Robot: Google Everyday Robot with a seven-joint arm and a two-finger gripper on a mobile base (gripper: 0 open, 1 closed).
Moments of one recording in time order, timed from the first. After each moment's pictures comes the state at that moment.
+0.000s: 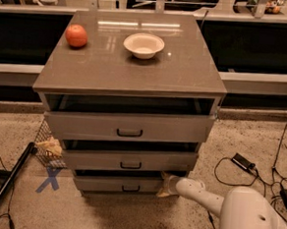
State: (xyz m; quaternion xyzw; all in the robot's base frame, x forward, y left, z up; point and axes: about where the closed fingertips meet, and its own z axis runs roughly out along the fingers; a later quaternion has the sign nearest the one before) arm 0.667 -0.130 0.167 -0.67 0.66 -0.02 0.34
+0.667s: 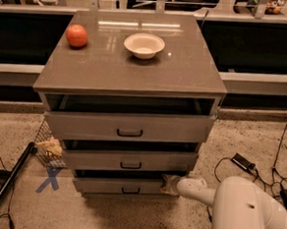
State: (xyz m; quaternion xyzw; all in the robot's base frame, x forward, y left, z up) arm 0.663 -0.154 0.162 -0.67 0.67 -0.04 0.30
